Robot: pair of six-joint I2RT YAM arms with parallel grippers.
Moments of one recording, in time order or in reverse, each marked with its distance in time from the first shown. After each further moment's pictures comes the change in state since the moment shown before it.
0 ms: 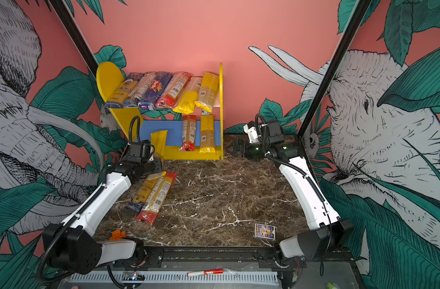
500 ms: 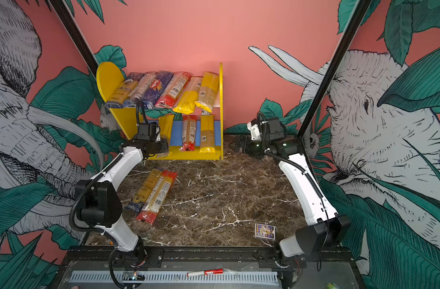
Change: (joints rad) left arm 0.061 0.417 0.362 0.119 0.079 0.068; right arm -0.016 0.037 0.046 -0.010 0.078 0.045
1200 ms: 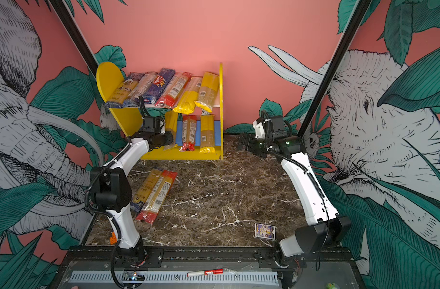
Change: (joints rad) left arm 0.003 0.192 0.202 0.014 0.123 -0.055; right arm -0.029 0.002 0.029 -0.041 0.074 0.011
